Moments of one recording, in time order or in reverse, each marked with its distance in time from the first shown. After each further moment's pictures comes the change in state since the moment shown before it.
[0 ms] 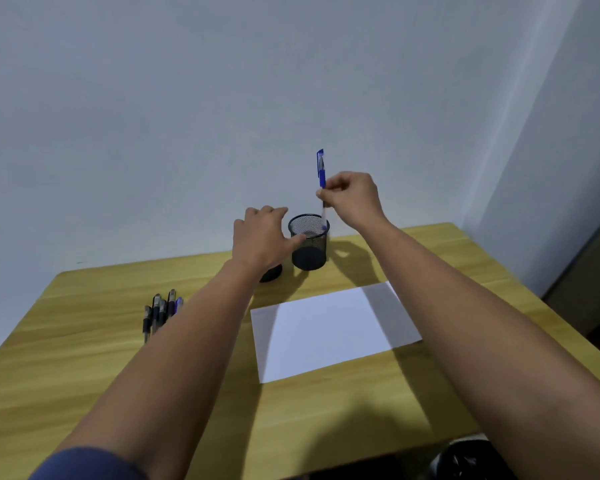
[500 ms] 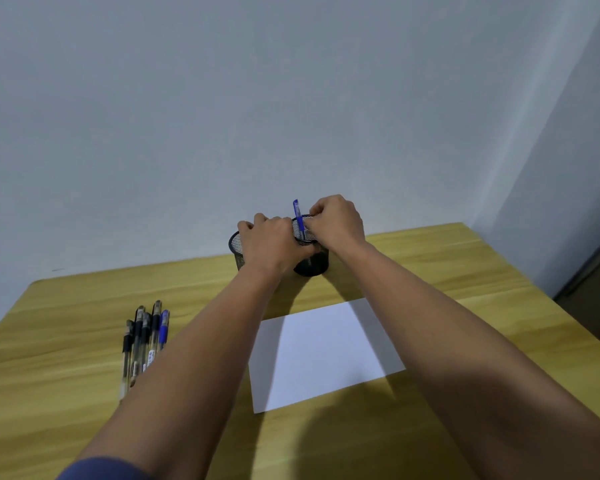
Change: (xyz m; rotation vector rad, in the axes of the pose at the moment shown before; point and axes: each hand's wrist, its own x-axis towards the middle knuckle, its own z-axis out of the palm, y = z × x) left_hand 0.030 0.012 0.040 0.189 0.002 -0.033; right_hand 0.008 0.030 0.053 -0.443 -0.051 0.081
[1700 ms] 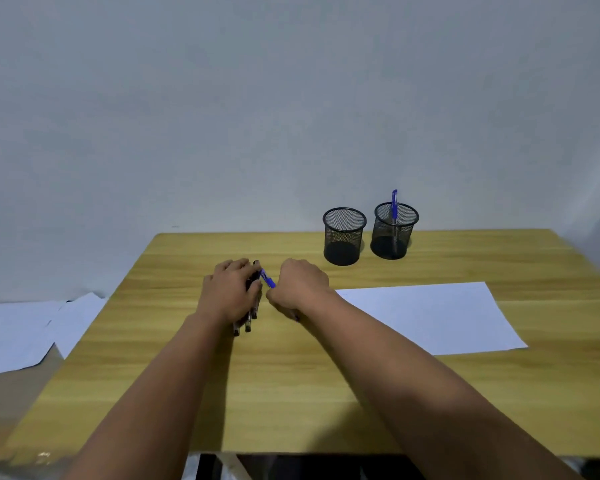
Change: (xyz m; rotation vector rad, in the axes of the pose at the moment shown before) left_hand -0.163 -0.228 0.011 -0.150 -0.179 -0.197; right_hand -0.167 -0.112 0.139 -0.346 -0.524 -0.223
